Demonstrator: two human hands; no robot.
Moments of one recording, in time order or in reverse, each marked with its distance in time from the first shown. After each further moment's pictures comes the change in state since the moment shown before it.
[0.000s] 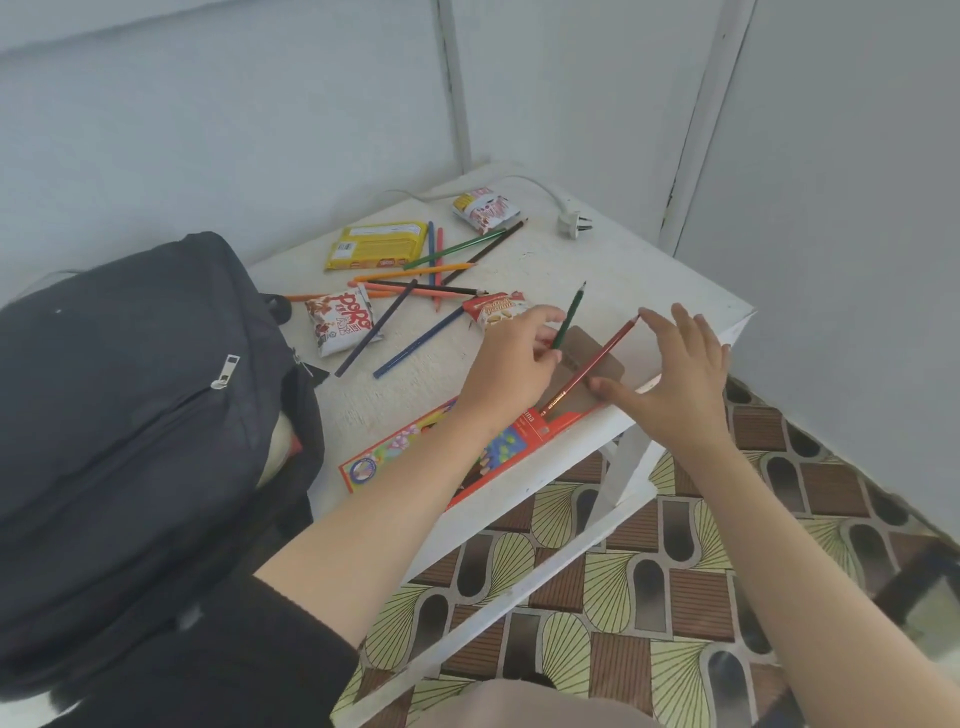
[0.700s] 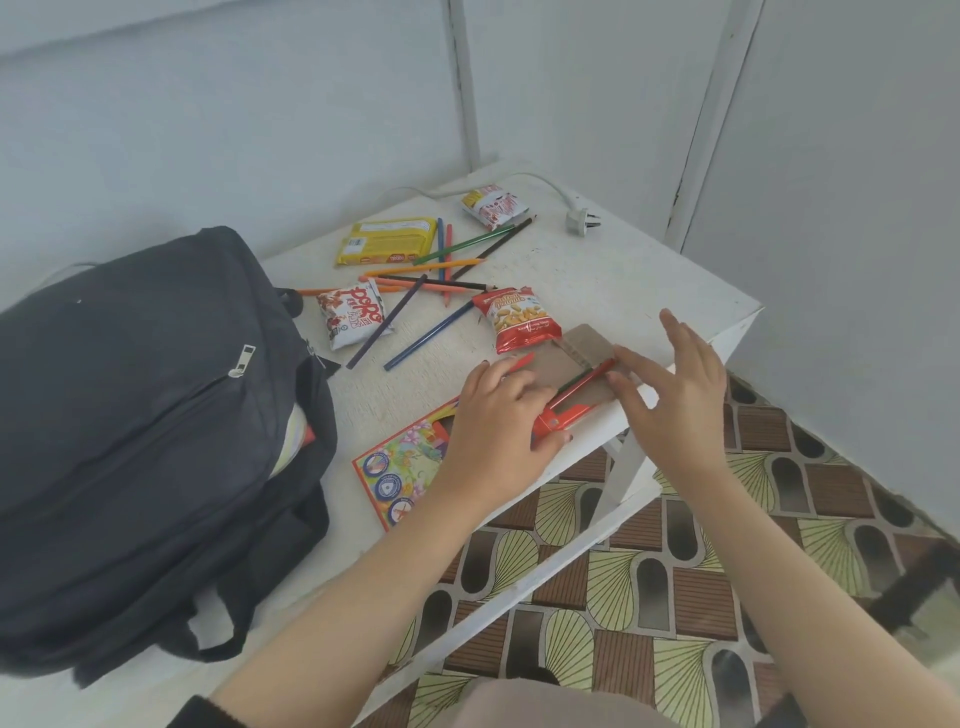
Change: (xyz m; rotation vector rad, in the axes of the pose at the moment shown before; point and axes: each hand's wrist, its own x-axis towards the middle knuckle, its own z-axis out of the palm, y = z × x) left_hand -0.067 -0.029 0.002 0.575 0.082 0.288; right_hand -0.020 0.007 0.020 -0.037 0.242 -0.272
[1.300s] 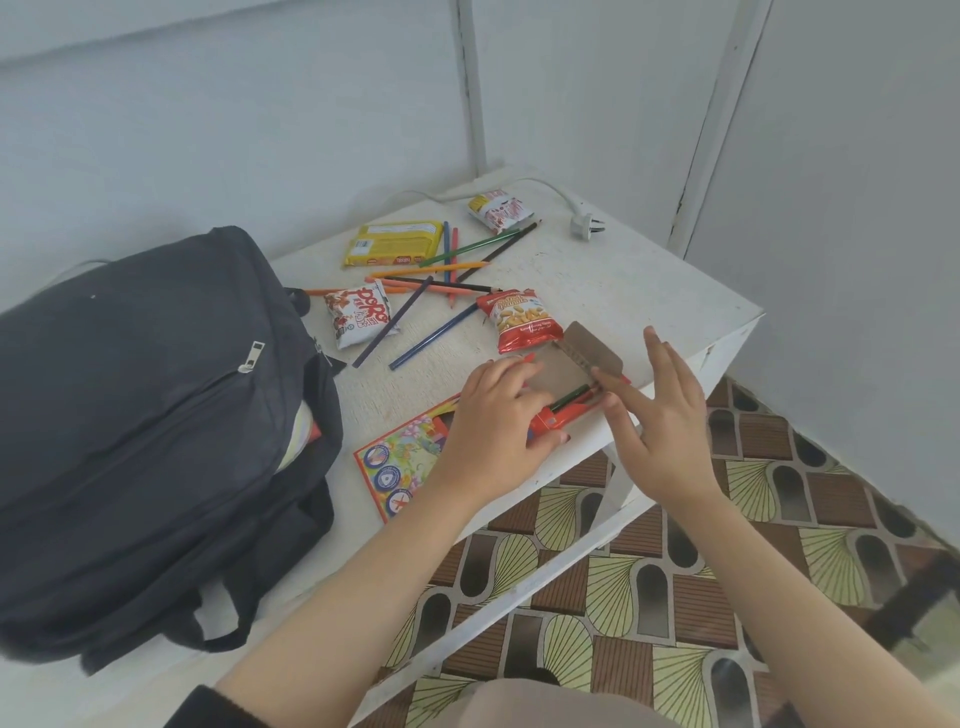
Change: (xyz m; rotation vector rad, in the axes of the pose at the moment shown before) left_hand 0.000 -0.007 -0.001 -0.010 -0.011 0.024; right_hand -0.021 -0.015 -0.005 0.055 -0.134 -0.016
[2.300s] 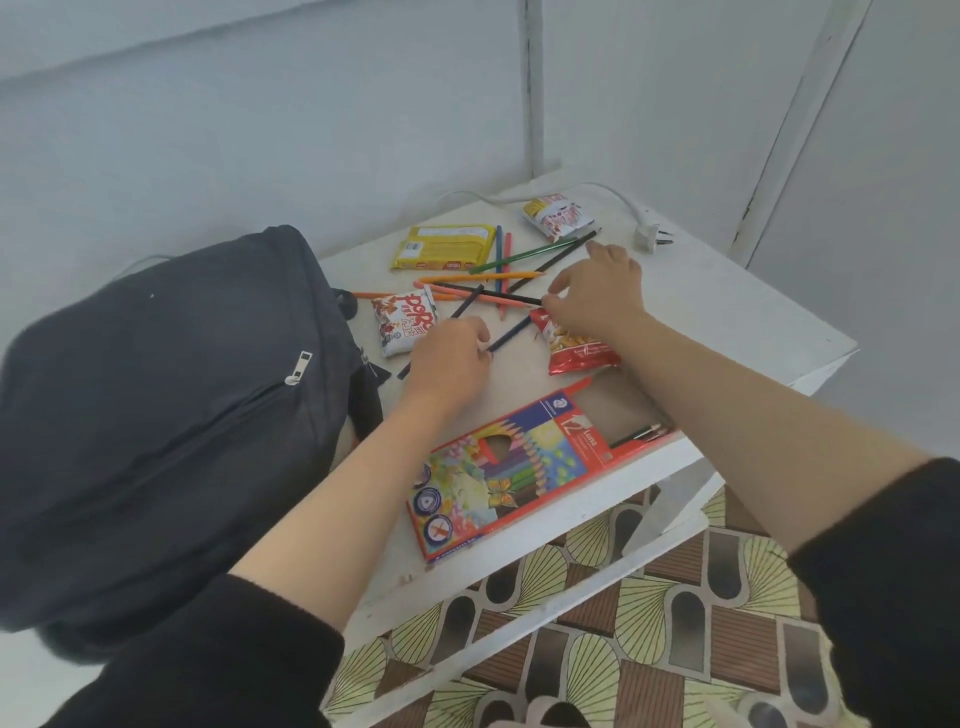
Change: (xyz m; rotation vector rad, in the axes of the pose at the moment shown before) left_hand 0.053 -0.093 -0.038 -0.027 -0.127 -0.562; right_hand 0.184 -0.074 0.064 -0.289 -0.451 0.063
